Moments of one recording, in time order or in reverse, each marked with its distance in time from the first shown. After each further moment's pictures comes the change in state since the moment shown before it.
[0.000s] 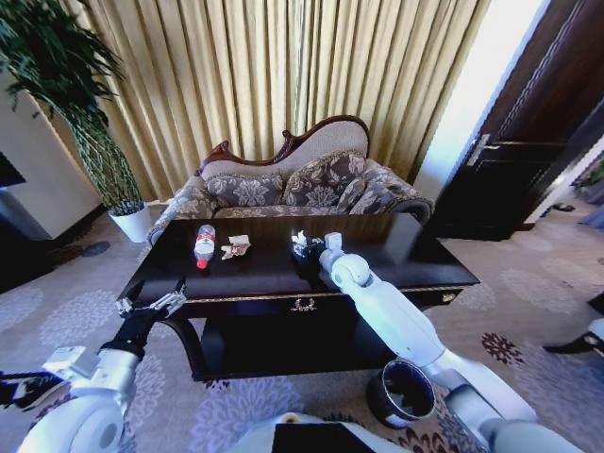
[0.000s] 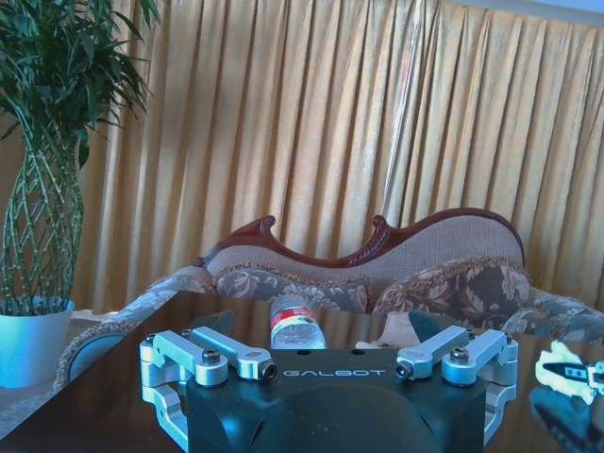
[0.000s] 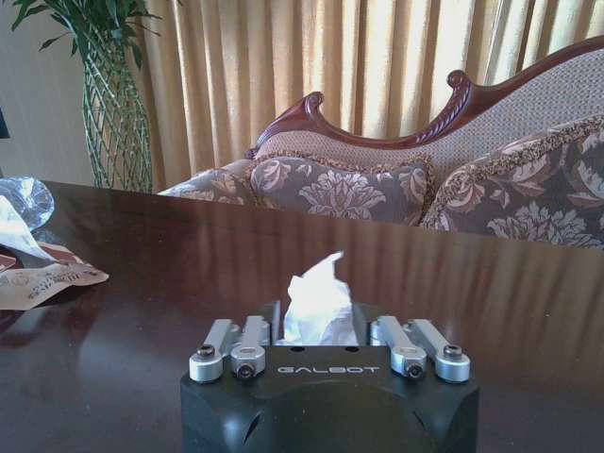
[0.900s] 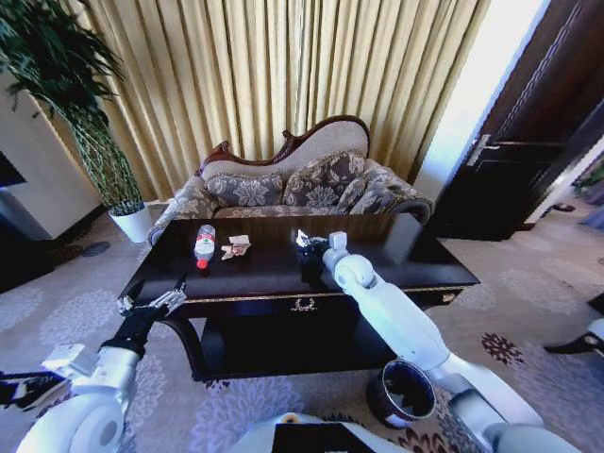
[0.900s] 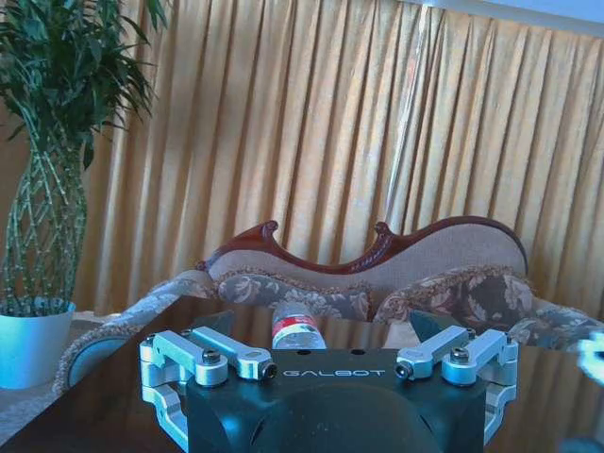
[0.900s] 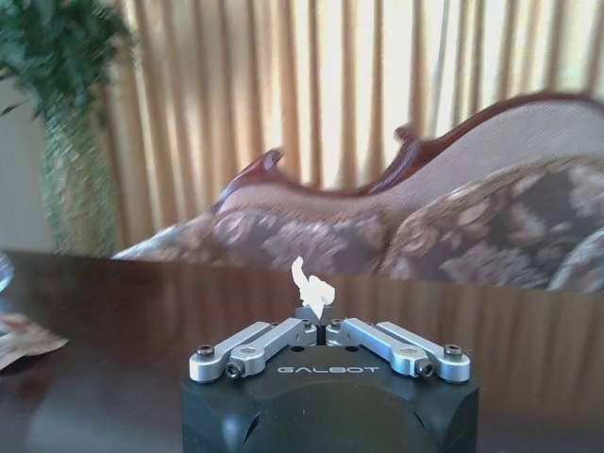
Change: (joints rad) left arm -0.019 -0.006 -0.006 0.000 -0.013 0.009 -0.009; right arm -0.085 -0.019 0.099 0.084 -0.026 0.092 0.055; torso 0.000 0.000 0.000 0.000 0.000
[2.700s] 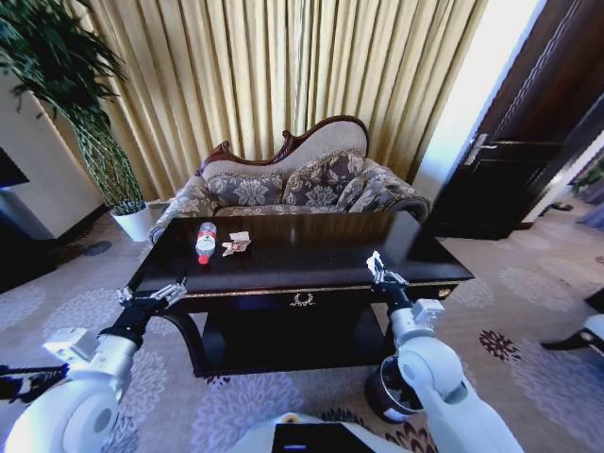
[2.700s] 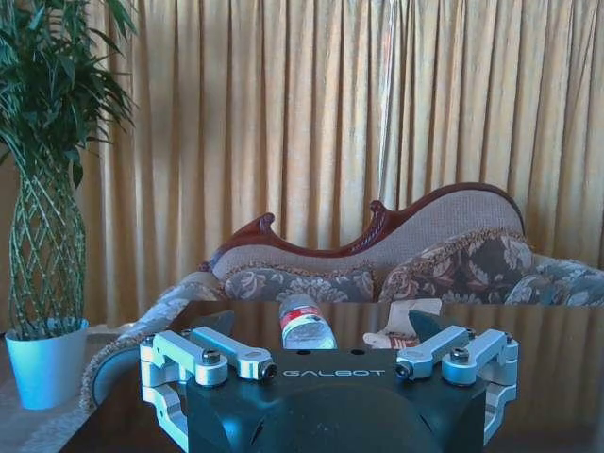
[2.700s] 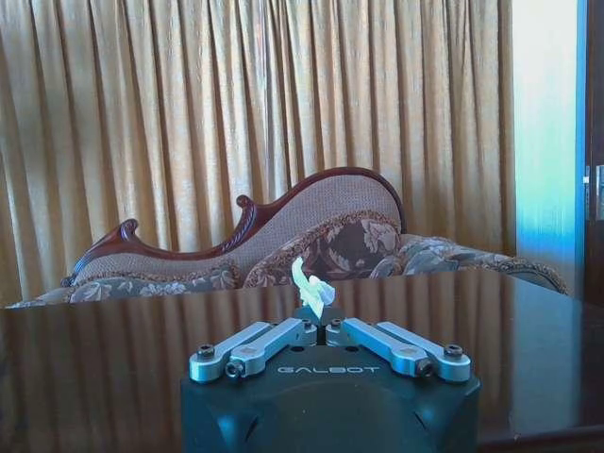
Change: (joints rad) left arm -0.049 0.090 -0.021 0.000 0.051 0.095 -0.005; right arm -0.795 0.064 0.498 0.557 -0.259 0.155 0.079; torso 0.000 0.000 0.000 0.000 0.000
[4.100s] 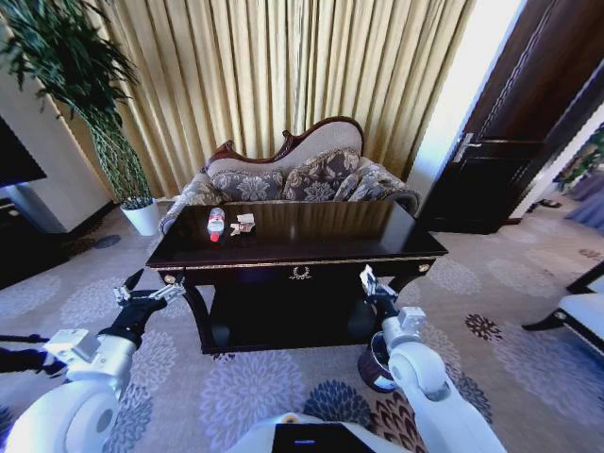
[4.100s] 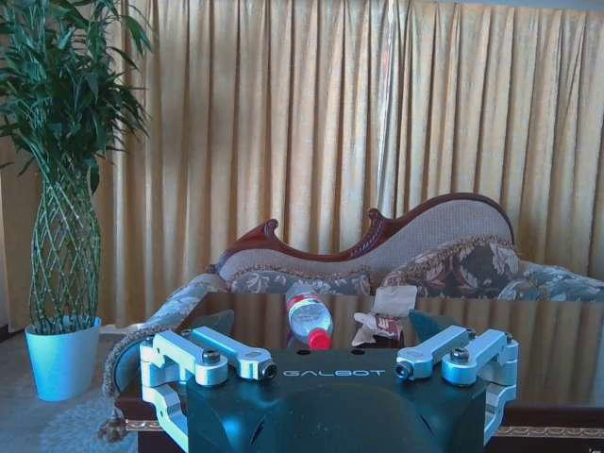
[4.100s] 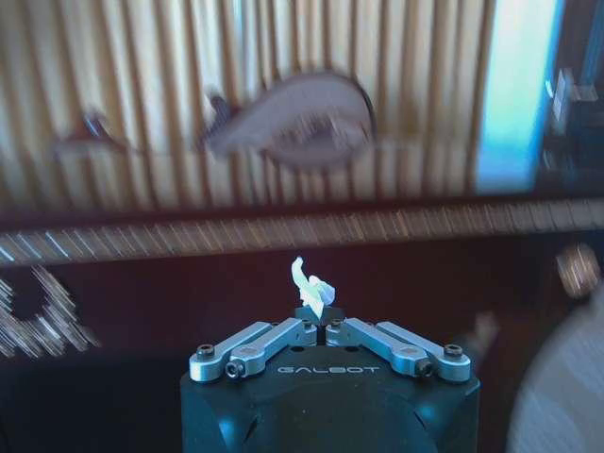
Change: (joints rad) left arm 0.002 -0.011 0.003 0.000 -0.007 -0.024 0.001; right arm 0.000 0.035 -0.001 -0.294 -0.040 0.022 -0.053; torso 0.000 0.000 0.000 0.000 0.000
